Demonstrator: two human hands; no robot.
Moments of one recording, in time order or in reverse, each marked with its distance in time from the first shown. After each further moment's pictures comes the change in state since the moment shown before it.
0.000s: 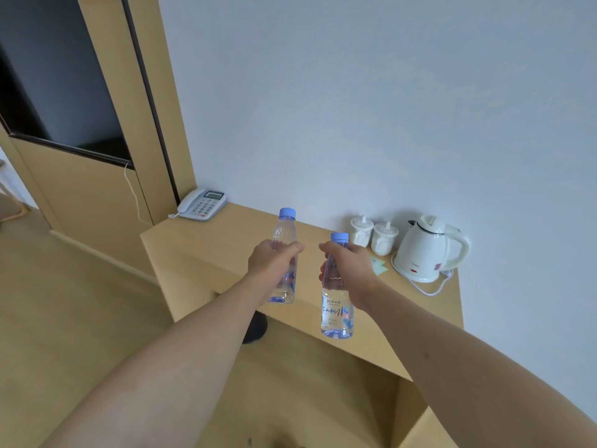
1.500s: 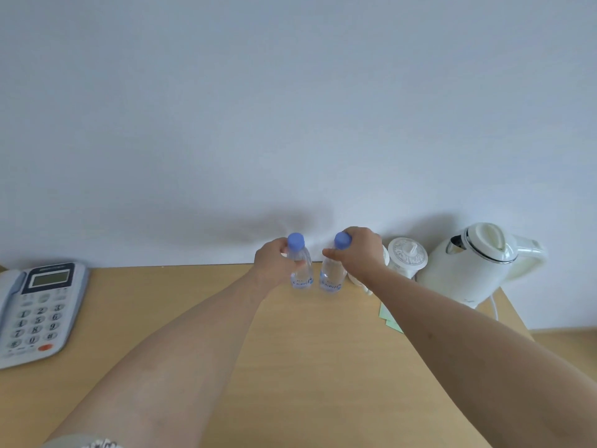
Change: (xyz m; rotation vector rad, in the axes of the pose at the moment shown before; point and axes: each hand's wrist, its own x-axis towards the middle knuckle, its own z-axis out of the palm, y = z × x) left_hand 0.496 0.002 0.150 0.506 -0.620 0.058; right_hand 0.436 0.000 -0.019 -0.771 0.567 0.125
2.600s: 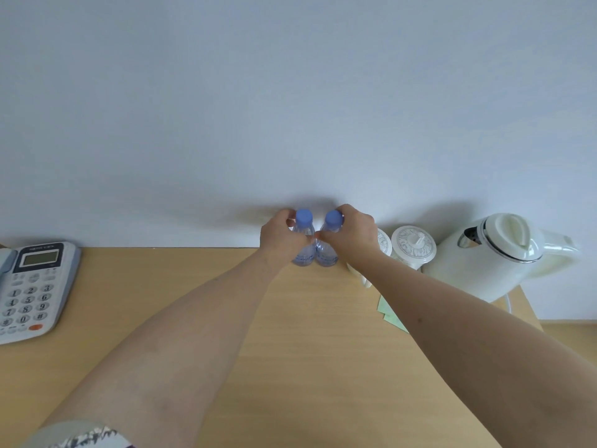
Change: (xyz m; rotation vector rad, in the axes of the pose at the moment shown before) left_hand 0.037 0.020 0.041 0.026 0.188 0.035; right_hand 0.043 0.016 0.015 -0.012 -0.034 -0.052
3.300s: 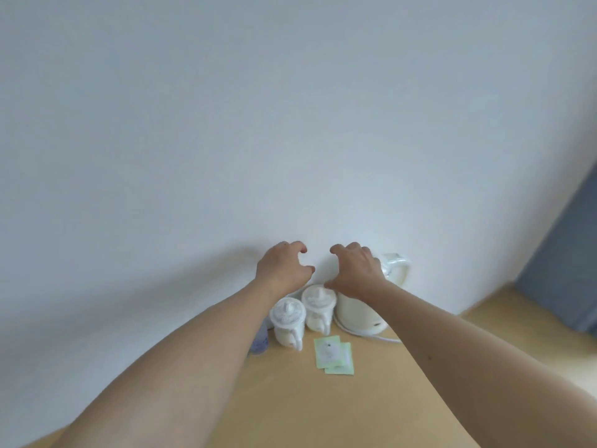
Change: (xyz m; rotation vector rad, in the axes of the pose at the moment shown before) left_hand -0.062 0.177 0.040 0.561 -0.312 0.695; right_hand -0.091 0.024 -0.175 -0.404 0.231 0.197
